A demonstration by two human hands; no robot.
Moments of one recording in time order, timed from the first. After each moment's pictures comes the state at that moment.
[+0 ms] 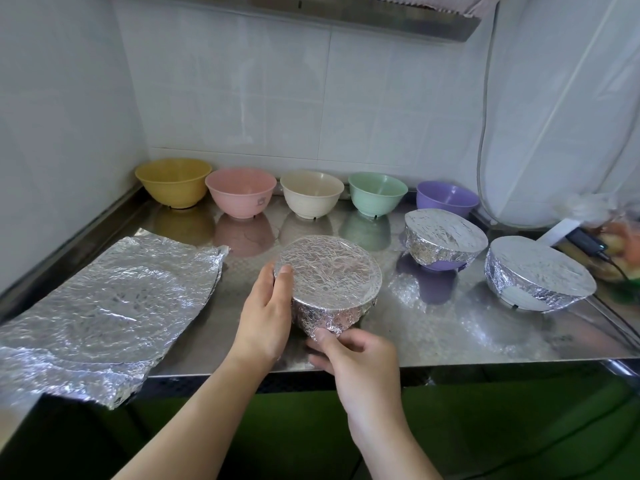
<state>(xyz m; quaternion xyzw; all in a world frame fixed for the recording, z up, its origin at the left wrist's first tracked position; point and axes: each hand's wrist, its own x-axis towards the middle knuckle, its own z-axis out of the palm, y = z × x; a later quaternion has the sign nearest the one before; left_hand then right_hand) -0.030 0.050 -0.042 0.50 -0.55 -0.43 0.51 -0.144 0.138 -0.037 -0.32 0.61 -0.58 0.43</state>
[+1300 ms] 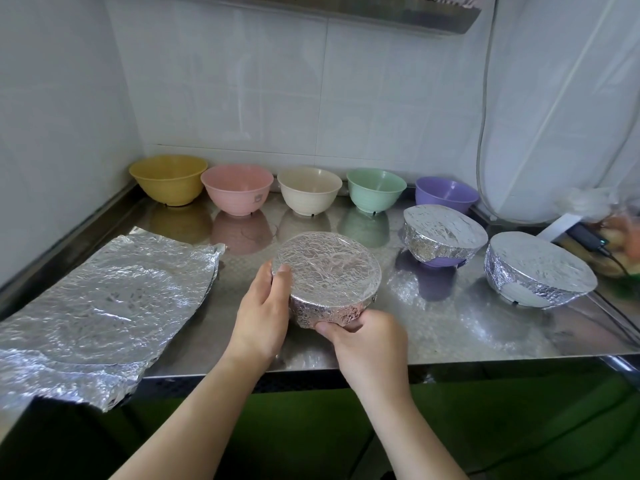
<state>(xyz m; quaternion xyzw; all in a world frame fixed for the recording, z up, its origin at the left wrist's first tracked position) -0.030 0.048 -0.041 0.50 -0.54 -0.44 0.50 -0.173 0.105 -0.051 -0.48 0.74 -0.42 0.19</state>
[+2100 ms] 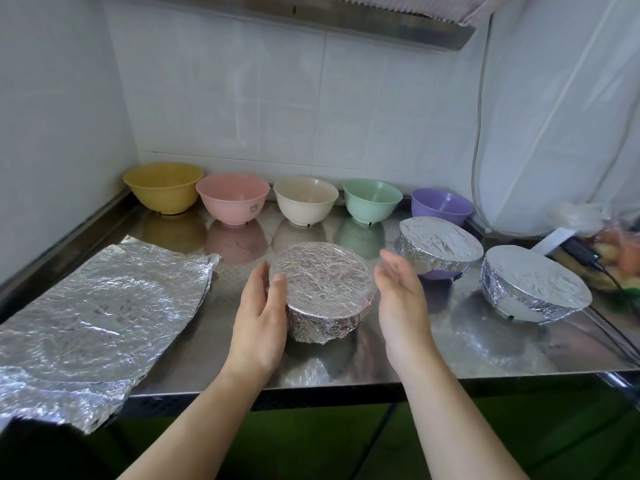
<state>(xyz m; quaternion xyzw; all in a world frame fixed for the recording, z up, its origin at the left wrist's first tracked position) -0.038 0.047 -0.036 0.50 -0.53 -0.43 0.54 -0.218 0.059 -0.013 -0.40 0.60 -0.63 0.28</state>
